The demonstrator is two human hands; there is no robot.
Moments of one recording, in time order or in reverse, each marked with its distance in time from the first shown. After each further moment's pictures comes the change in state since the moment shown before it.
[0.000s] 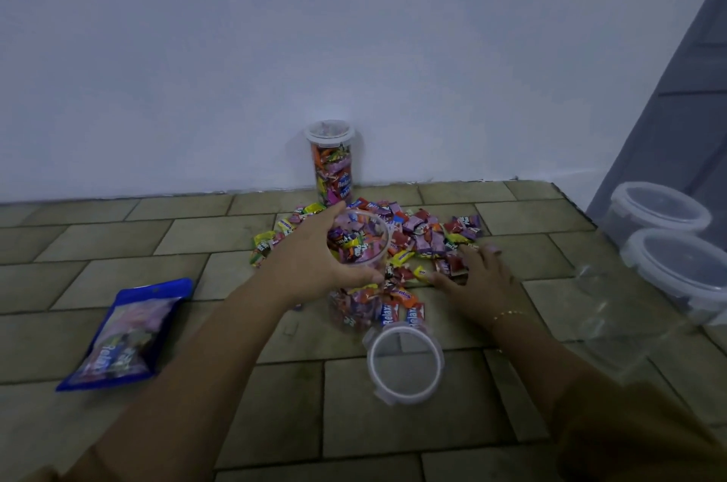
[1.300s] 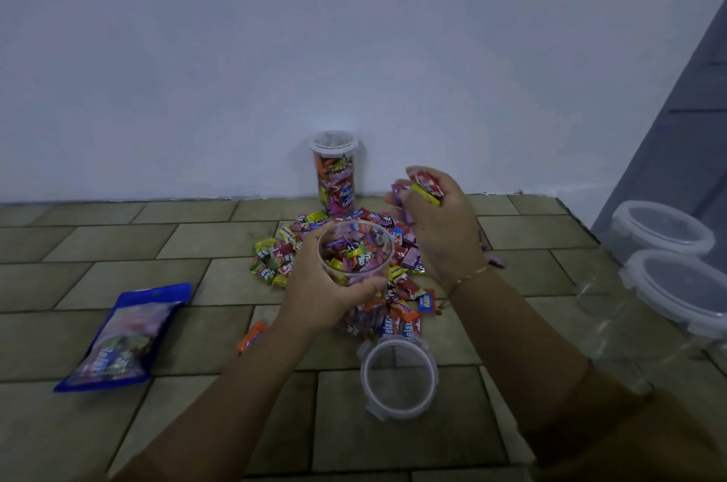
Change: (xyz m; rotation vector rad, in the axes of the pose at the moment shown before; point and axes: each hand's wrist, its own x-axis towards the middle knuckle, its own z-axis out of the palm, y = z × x) left_hand 0.004 -0.017 0.051 -0.419 0.377 0.131; right_hand -0.032 -0.131 -0.092 1.416 0.091 -0.317
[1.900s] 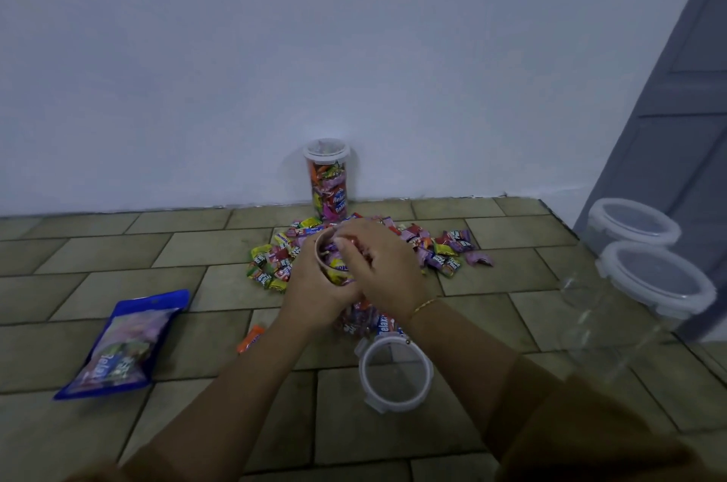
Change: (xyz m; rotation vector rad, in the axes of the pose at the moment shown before) left_hand 0.003 -0.006 0.001 -0.059 -0.029 0.071; right_hand -0.032 0.044 0.017 -0.820 -0.279 -0.514
